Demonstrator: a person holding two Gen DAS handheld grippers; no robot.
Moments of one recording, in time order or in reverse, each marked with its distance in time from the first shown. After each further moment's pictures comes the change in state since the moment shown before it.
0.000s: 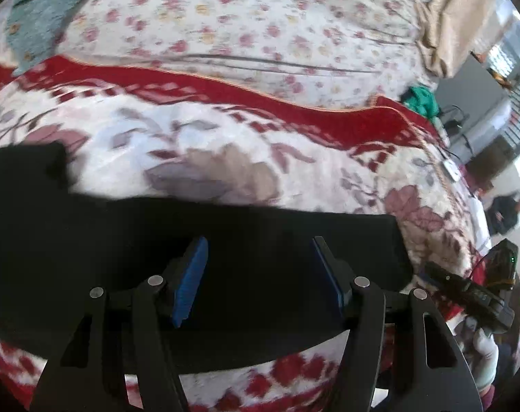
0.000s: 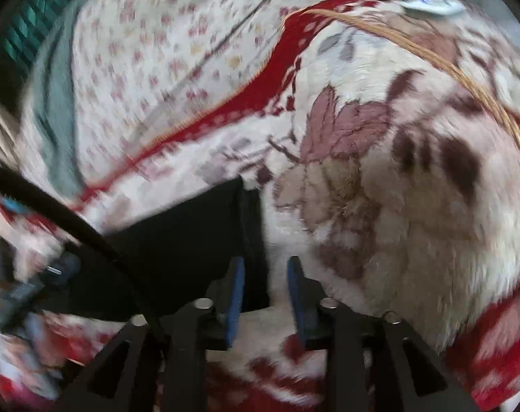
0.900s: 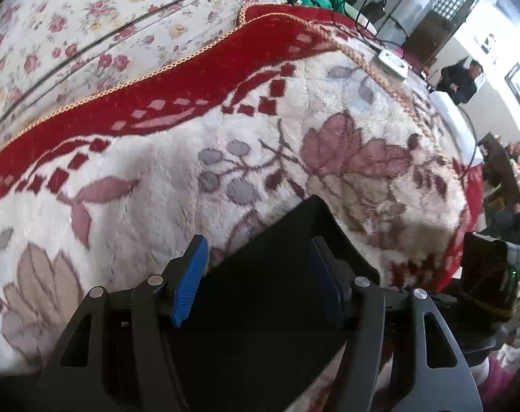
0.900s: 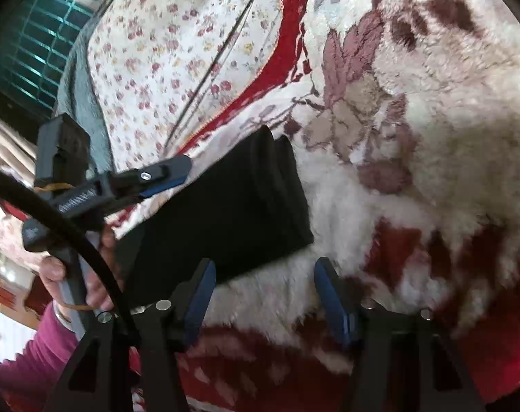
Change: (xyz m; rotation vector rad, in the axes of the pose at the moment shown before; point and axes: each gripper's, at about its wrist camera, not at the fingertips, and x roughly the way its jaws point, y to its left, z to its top) left arm 0.121 -0.137 0.041 0.443 0.260 -0.142; right arm 0.031 -0.011 -0.042 0.072 -0.018 0.187
